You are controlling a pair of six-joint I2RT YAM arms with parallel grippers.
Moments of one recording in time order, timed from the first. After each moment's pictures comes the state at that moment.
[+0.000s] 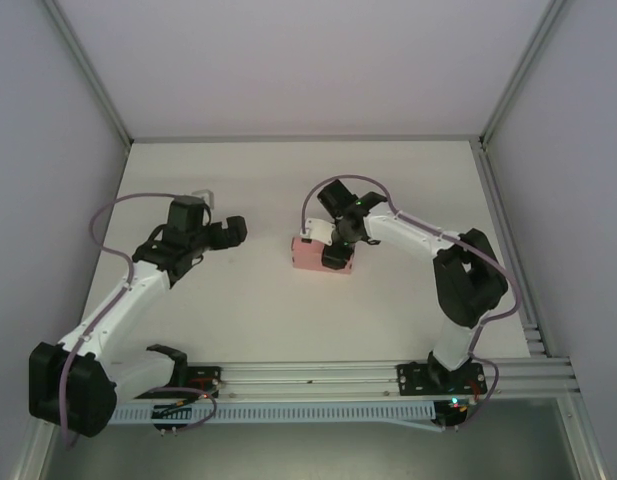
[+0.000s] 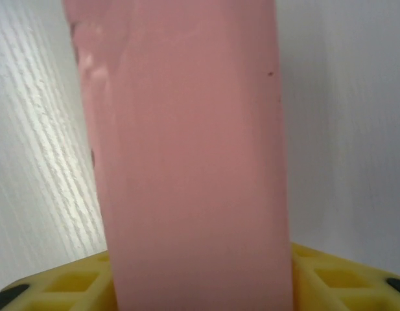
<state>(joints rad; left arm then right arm) -0.36 1.10 0.81 -0.43 -0.05 -0.41 0.68 1.77 1.32 -0.82 -0.11 -0.68</state>
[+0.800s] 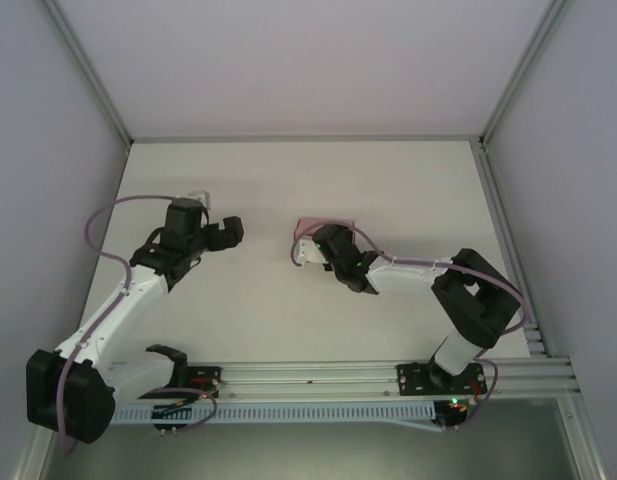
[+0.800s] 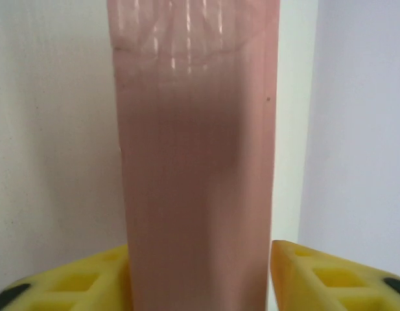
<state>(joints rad) -0.36 1.07 0.80 -0.43 -0.09 -0.41 0.86 1.64 0.82 0.09 0.51 -0.99</state>
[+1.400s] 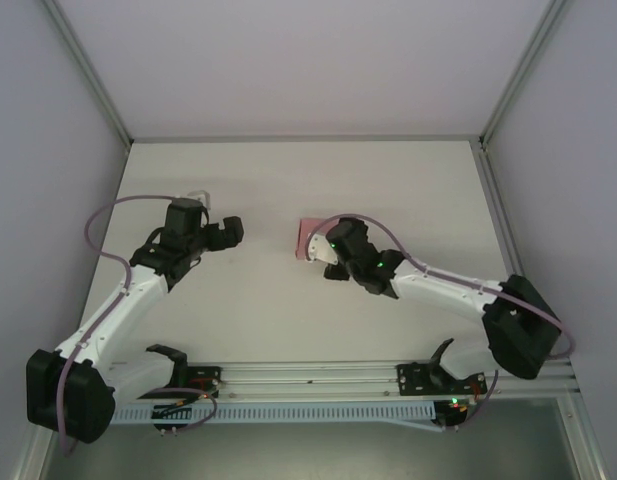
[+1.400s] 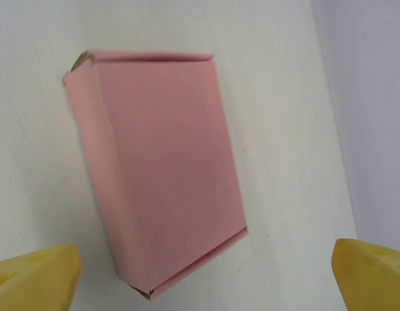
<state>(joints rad) -0.36 1.07 0.80 -0.42 -0.09 -0.40 0.86 1.36 0.81 -0.19 0.36 -0.69</state>
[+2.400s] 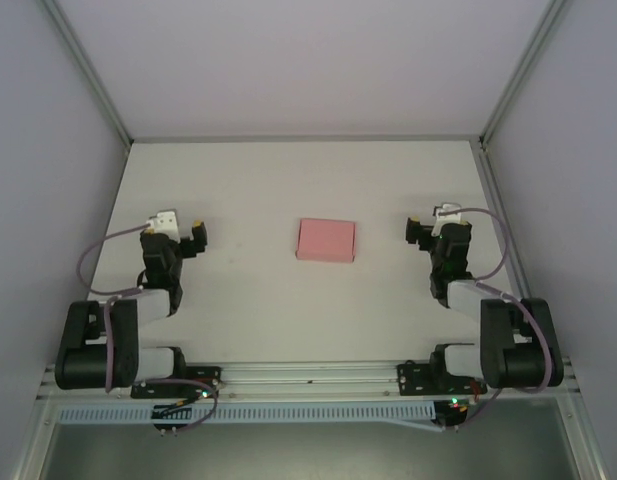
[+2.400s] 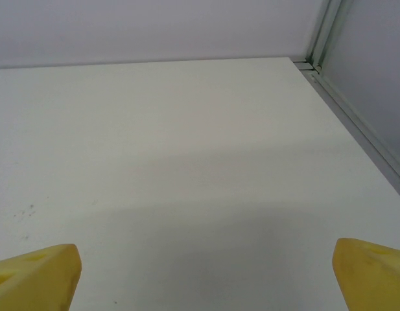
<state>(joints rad) -0.01 1.33 0.26 0.78 -0.11 -0.04 0.03 1.31 0.34 0.63 0.11 0.02</state>
